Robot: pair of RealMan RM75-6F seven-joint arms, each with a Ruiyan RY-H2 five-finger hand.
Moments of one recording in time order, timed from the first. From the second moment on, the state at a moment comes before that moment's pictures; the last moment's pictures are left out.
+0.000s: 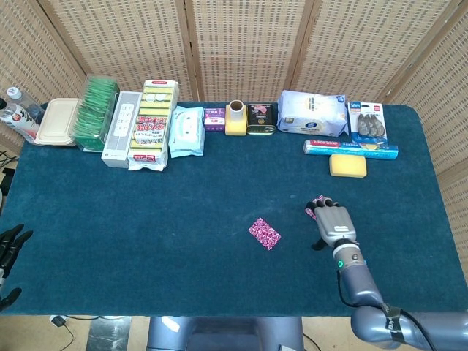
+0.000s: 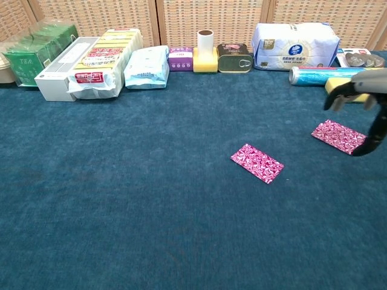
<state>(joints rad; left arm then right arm) 0.05 -0.86 0.10 -1.86 1.71 1.57 -0.02 0.81 -1.24 0.06 -1.95 -0.46 1.17 -0.68</state>
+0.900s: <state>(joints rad) 0.05 -0.86 0.10 -1.87 1.69 1.57 -0.03 0.79 -1.30 0.01 -1.72 -0.38 0.99 -0.63</state>
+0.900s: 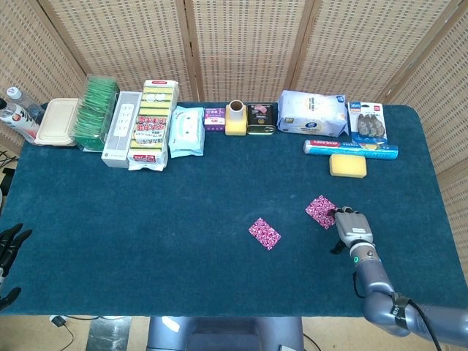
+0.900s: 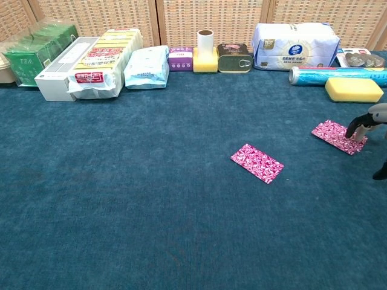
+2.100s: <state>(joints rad) 0.05 -0.85 0.10 -1.86 1.69 1.57 -0.05 0.92 -1.45 0.09 -1.78 -0.25 1.12 -0.80</state>
